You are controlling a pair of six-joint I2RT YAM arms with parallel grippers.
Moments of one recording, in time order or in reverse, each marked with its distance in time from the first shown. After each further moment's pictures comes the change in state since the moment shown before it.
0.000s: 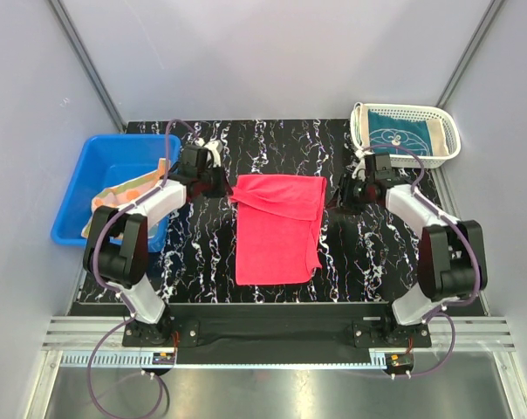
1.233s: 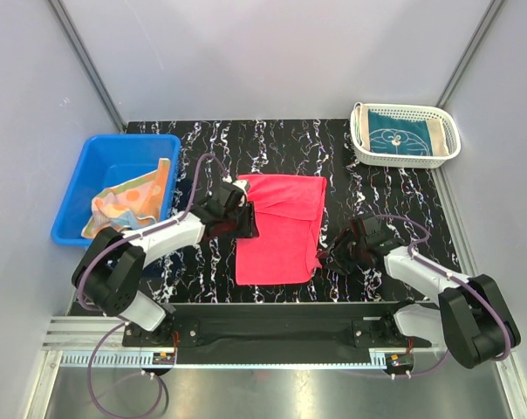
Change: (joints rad) left arm -0.345 -0.180 -0.248 -0.052 -0.166 -0.230; right arm 0.243 -0.414 -0.586 0.139 0.191 0.775
